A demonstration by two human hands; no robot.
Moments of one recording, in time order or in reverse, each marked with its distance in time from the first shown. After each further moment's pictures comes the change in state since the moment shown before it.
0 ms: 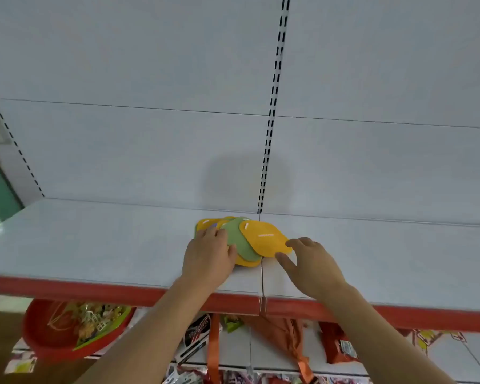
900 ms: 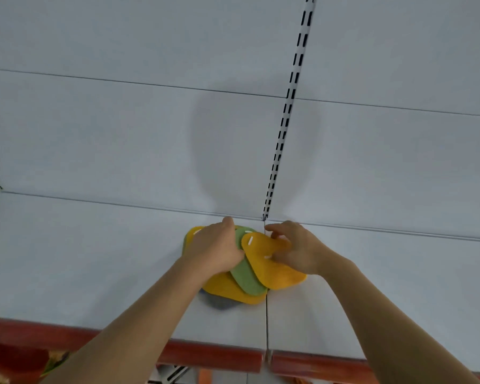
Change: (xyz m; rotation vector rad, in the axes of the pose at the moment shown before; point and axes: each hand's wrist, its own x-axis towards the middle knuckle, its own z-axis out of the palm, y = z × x) left_hand 0.104 0.000 0.009 -0.245 -0.373 -0.088; right_hand 0.147 0.018 0.022 0.271 -0.378 -0.076
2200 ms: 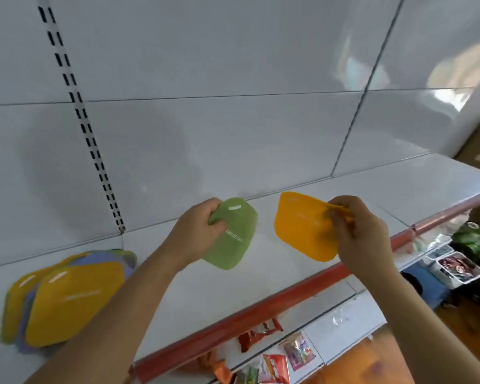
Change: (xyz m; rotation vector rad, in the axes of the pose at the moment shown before) left_hand -0.012 0.205 0.036 -0.576 -0.159 0.477; right_hand -0.297 0.123 -0.095 0.059 1.106 0.308
